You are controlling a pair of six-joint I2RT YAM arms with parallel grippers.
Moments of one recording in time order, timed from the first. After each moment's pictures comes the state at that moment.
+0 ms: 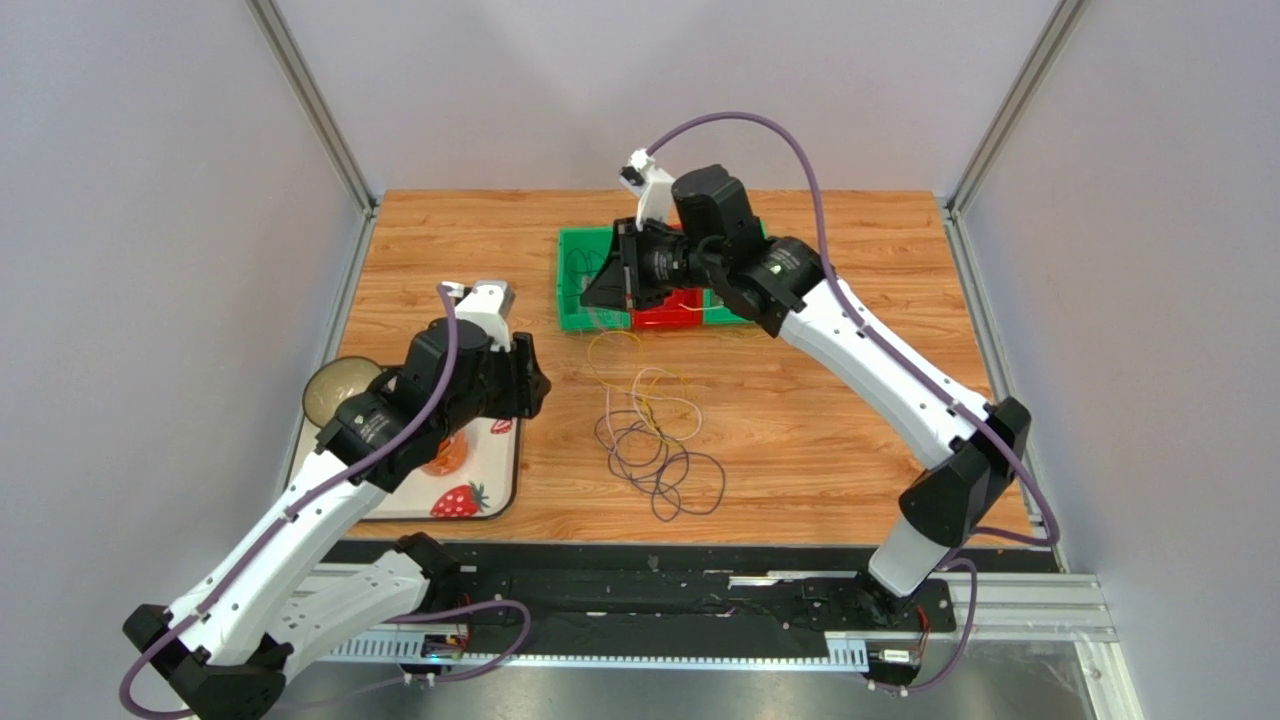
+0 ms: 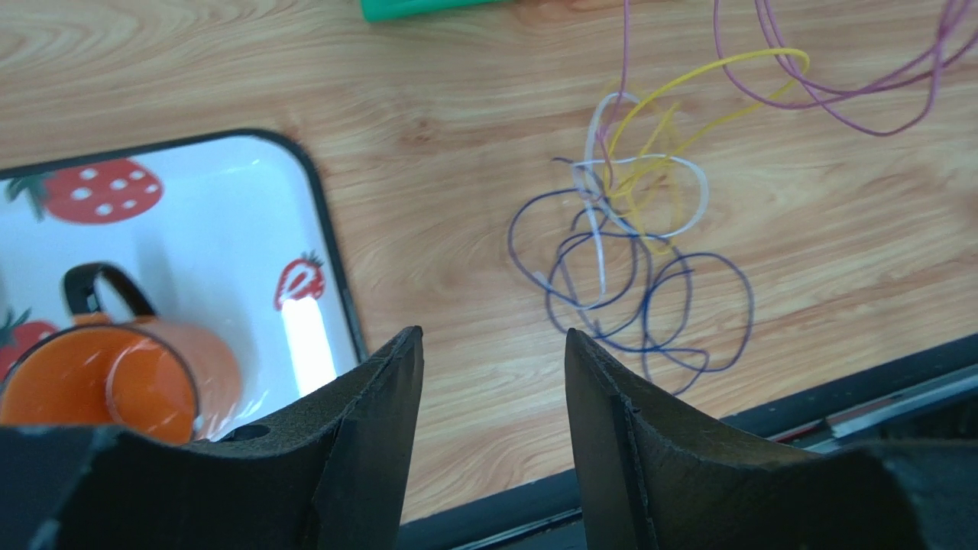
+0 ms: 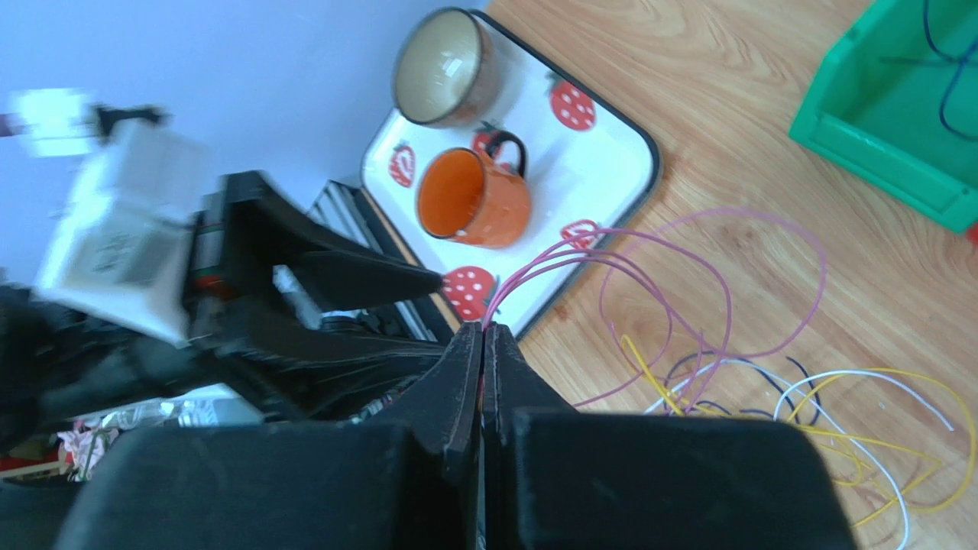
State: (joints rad) left arm -0.63 0.84 1.00 -0.78 -0.18 -0.41; right arm 0.75 1.68 1.78 -0.55 -0.41 0.52
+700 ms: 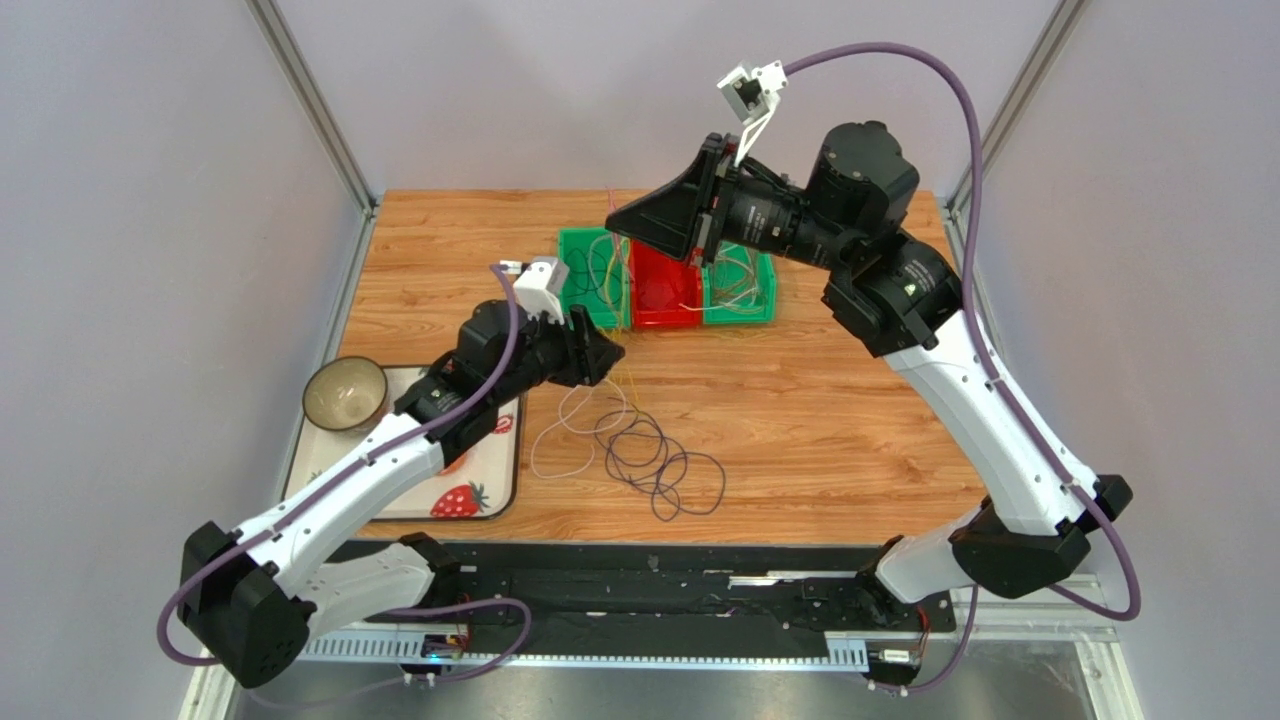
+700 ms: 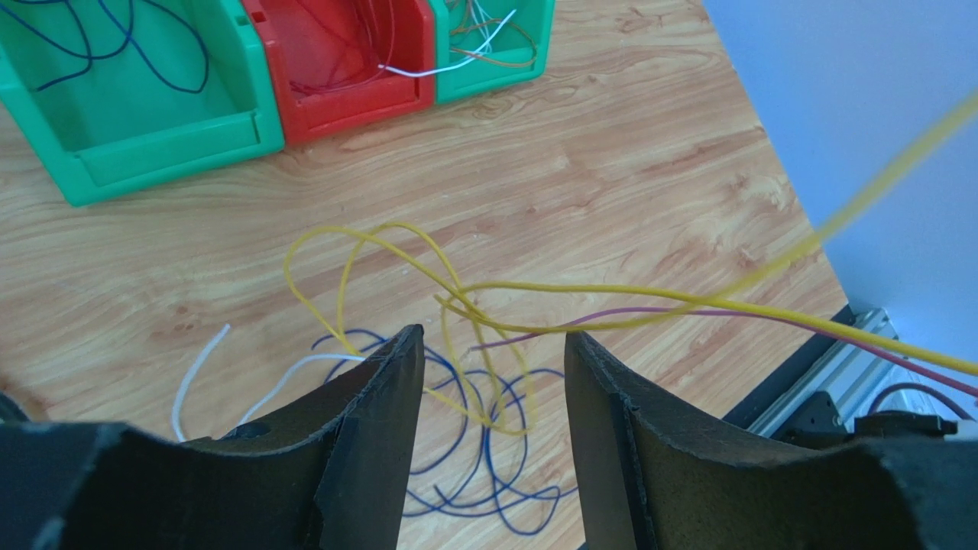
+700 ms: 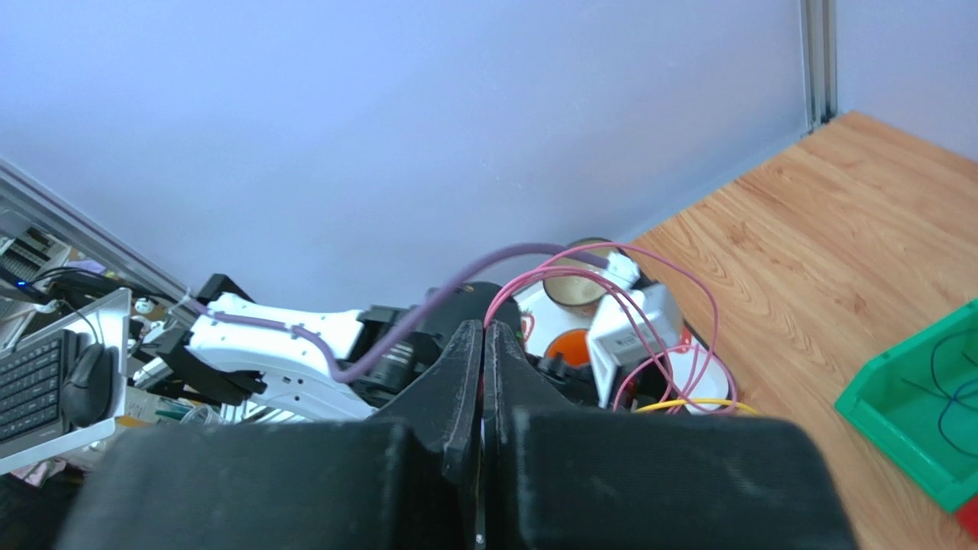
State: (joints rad) left arm -0.63 1.04 0.84 -0.13 0.09 -0.48; right arm 0.72 1.44 1.90 -0.37 -0.52 0.52
